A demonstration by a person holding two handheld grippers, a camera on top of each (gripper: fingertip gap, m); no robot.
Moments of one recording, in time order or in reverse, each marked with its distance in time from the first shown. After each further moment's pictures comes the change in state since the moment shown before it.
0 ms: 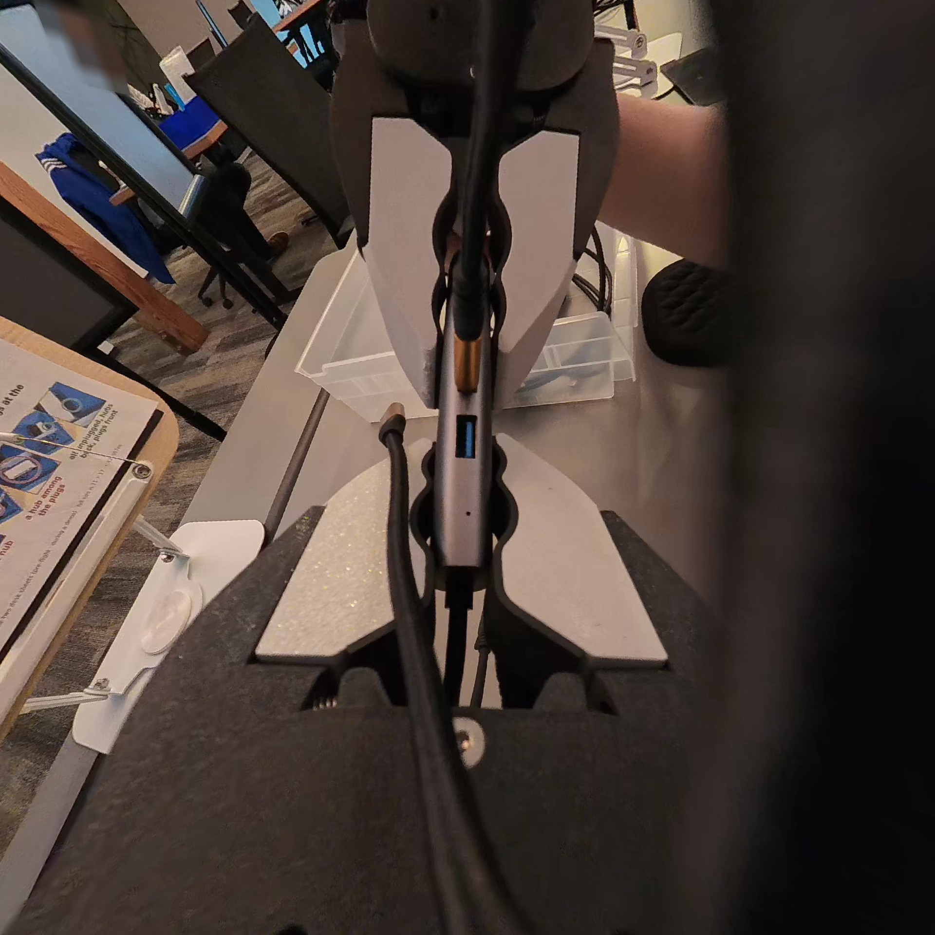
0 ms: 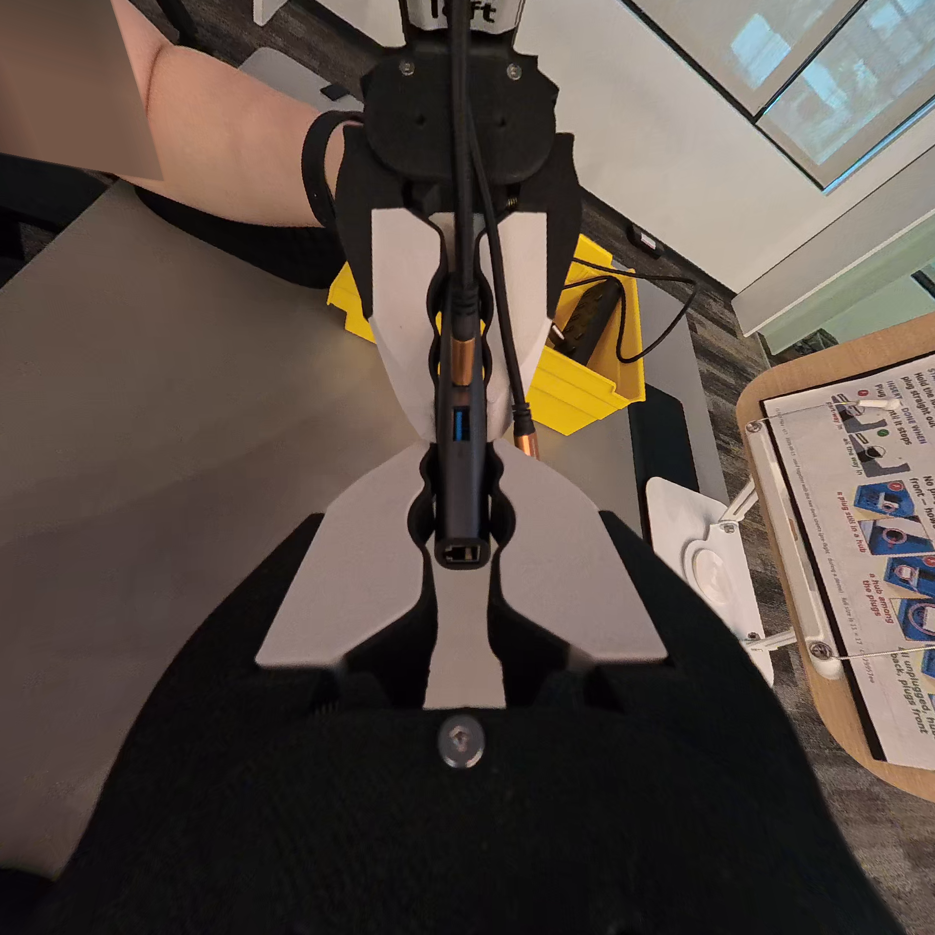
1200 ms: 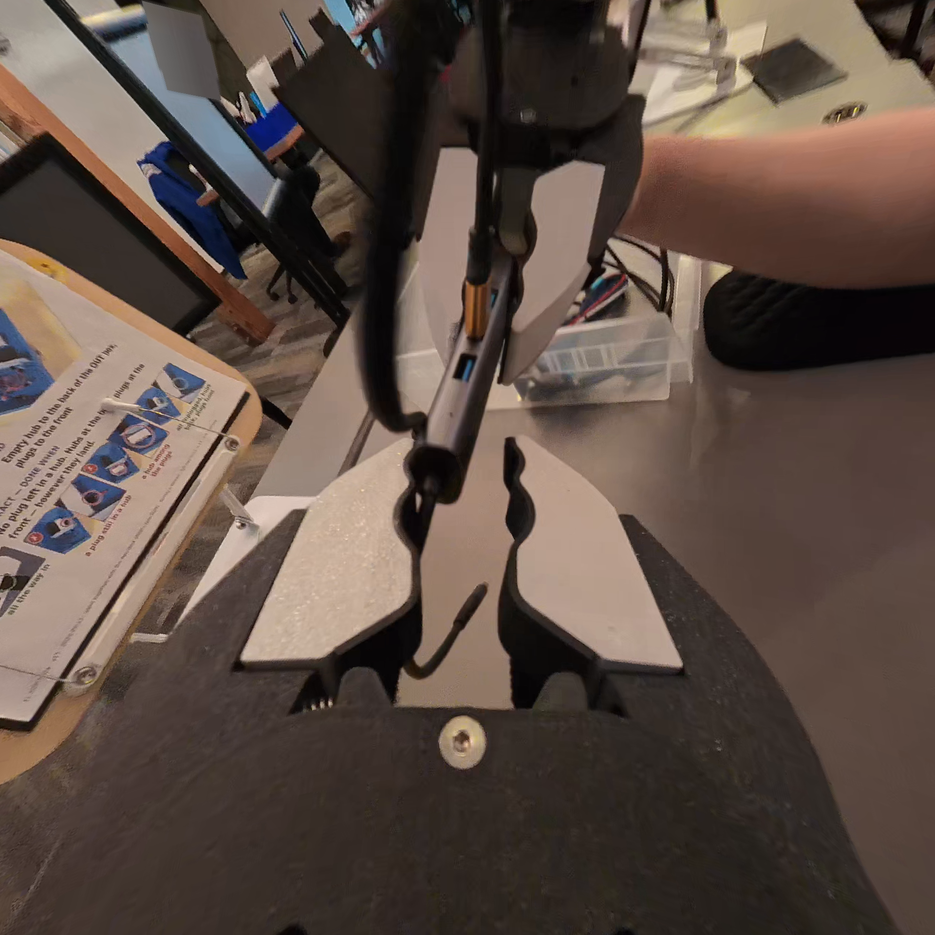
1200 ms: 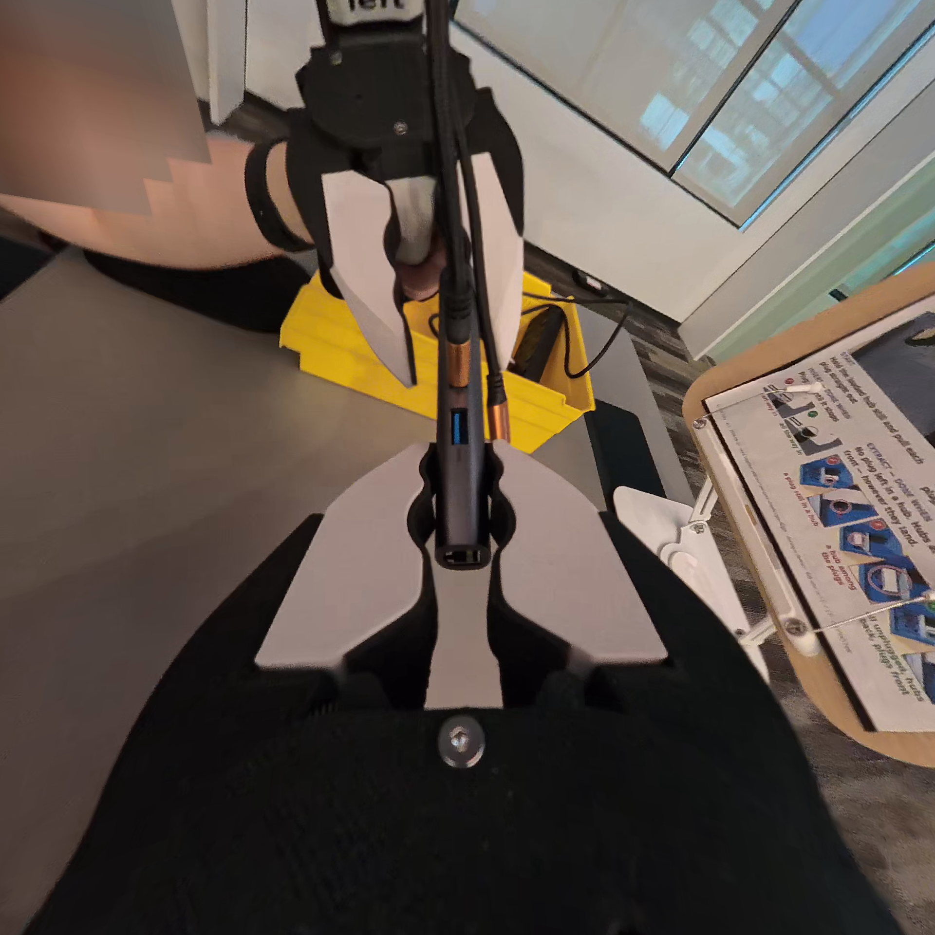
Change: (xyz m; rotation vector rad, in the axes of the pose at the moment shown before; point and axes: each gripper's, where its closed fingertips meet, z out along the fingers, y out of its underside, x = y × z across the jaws) left arm -0.025 -0.004 -0.023 0.002 -0.120 0.003; right arm 0.026 0.003 -0.008 0.119 0.098 0.065
